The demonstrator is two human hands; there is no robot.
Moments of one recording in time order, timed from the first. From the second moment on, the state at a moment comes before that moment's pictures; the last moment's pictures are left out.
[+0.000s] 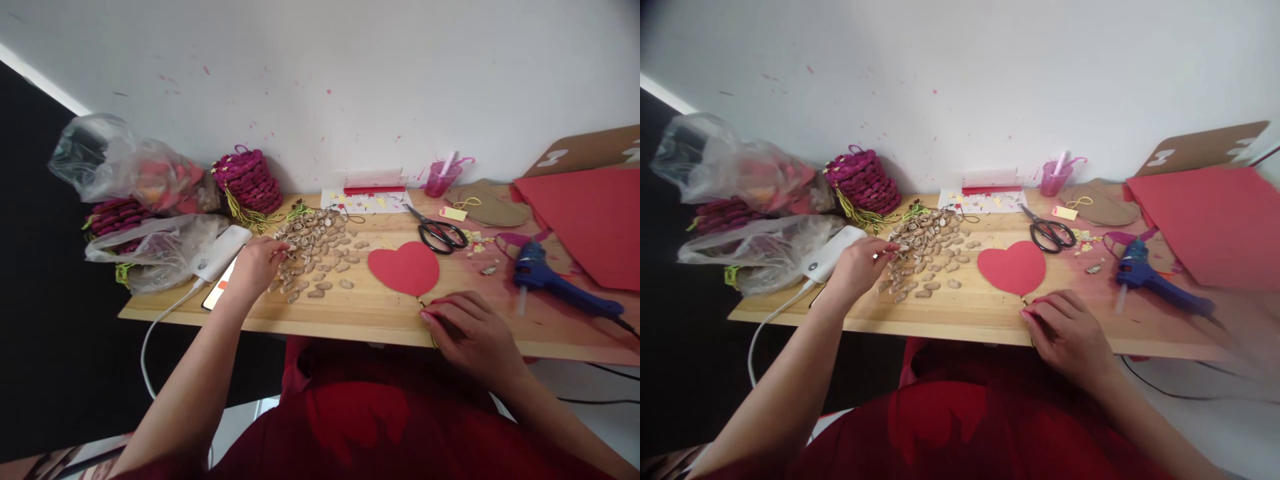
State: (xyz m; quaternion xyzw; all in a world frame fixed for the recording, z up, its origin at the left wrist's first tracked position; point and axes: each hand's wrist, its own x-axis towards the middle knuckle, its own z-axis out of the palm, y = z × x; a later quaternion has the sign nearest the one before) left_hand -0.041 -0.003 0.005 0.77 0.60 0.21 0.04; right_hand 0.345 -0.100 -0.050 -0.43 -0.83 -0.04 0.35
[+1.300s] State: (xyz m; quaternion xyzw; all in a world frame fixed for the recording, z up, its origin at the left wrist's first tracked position) left_hand 0.010 -0.028 0.000 0.62 0.50 0.33 0.51; right_hand 0.343 -0.102 -0.047 -0.44 -0.83 -0.01 0.36
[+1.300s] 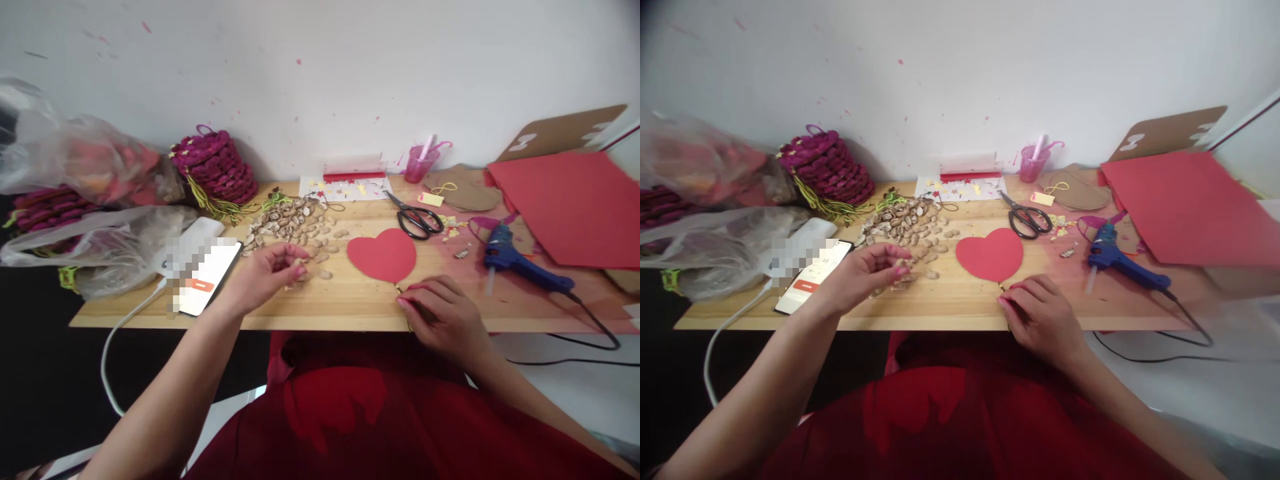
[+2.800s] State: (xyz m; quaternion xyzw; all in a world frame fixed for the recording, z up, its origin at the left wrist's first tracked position) left_hand 0.025 -0.057 -0.022 0.83 0.48 0.26 0.15; right_hand 0.341 -0.102 -0.044 -0.45 -0.82 -0.01 0.36
